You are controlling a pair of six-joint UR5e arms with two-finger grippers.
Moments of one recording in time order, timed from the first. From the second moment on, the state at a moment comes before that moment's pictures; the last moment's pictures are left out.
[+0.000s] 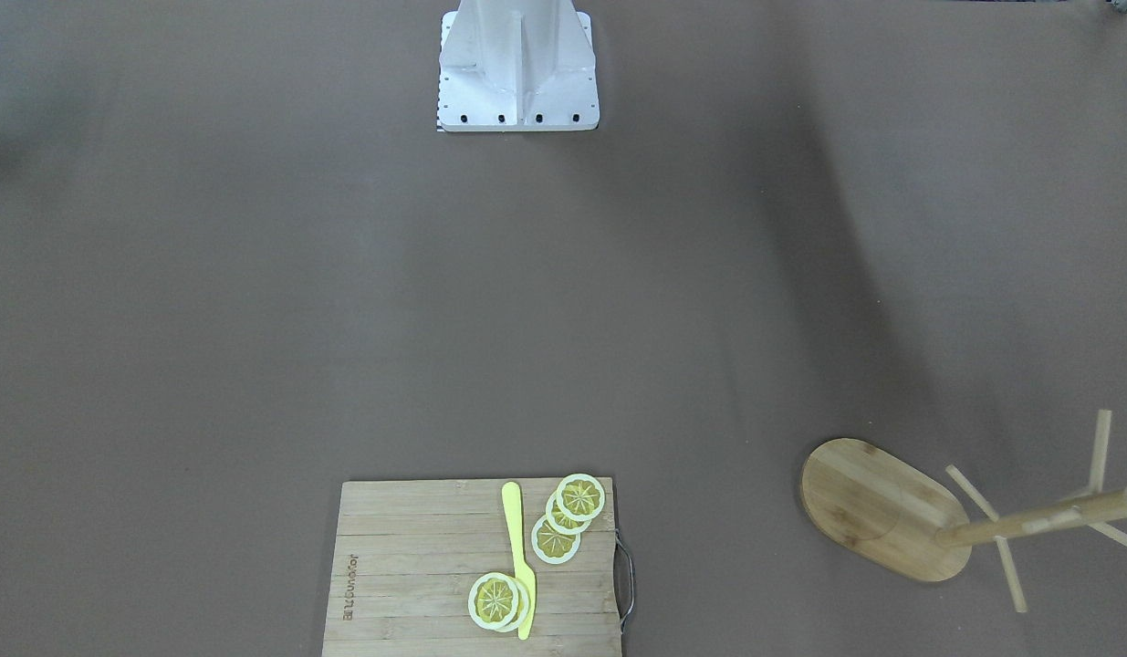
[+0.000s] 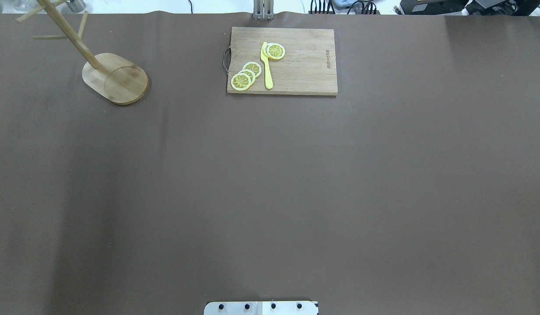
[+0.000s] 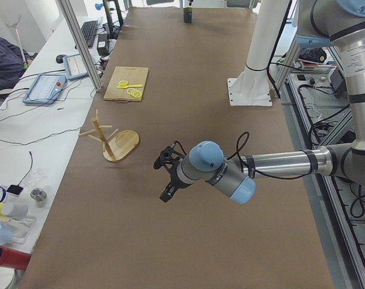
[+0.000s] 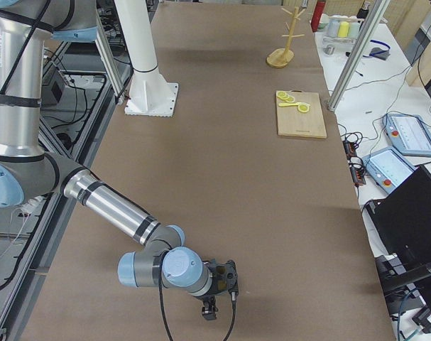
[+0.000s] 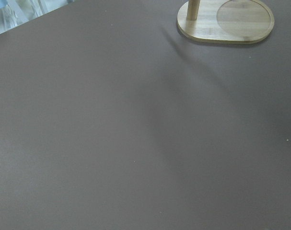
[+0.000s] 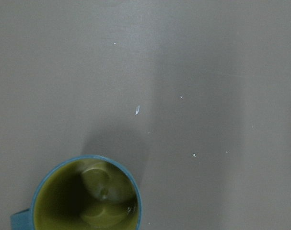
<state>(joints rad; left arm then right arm) -1.59 -1.26 -1.77 -2.28 -2.41 0.08 1.76 -1.73 1.23 -0.92 2.34 -0.17</state>
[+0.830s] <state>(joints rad) -1.59 -1.25 -1.77 -2.29 -2.41 0.08 1.71 -1.72 1.21 -0.90 2.34 -0.16</state>
